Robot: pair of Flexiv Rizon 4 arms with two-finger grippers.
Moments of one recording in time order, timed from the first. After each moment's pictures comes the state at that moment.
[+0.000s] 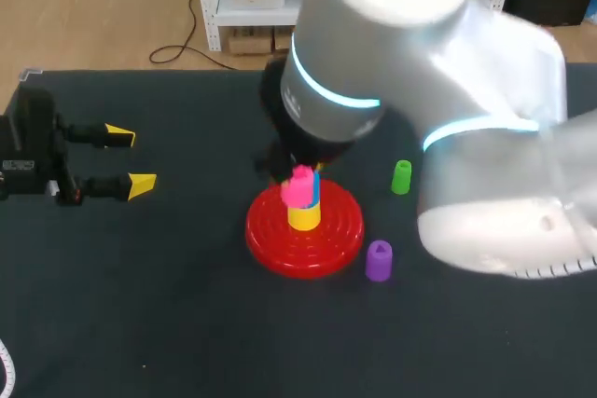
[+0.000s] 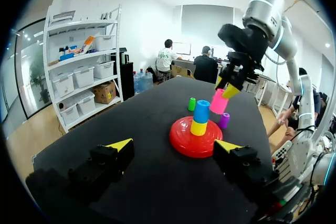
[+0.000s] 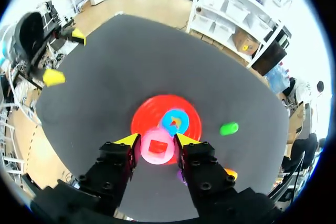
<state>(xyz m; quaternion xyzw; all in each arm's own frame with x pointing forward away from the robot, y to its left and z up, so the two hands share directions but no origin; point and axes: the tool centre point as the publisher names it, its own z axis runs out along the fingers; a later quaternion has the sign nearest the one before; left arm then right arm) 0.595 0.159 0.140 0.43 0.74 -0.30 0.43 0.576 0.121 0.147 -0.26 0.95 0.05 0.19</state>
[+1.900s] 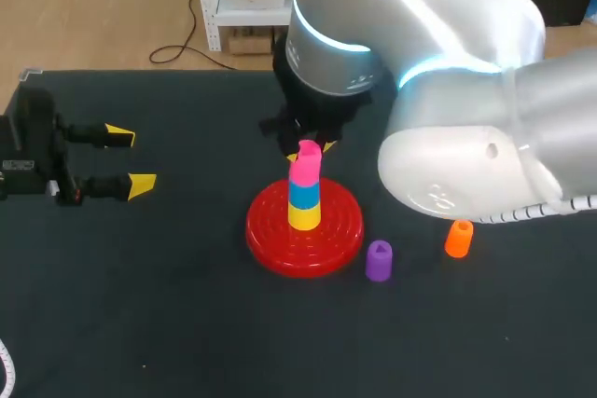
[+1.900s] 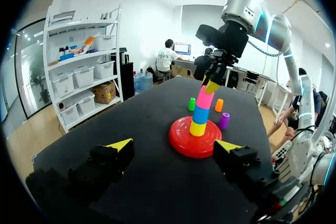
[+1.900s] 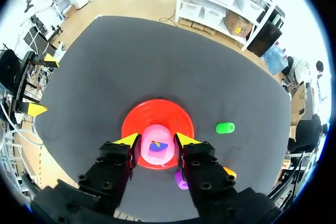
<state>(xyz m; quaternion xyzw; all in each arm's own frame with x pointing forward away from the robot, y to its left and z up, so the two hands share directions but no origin) 0.595 0.159 0.140 0.43 0.74 -0.30 0.43 0.610 0.109 0.135 -0.19 0.97 0.05 0.14</state>
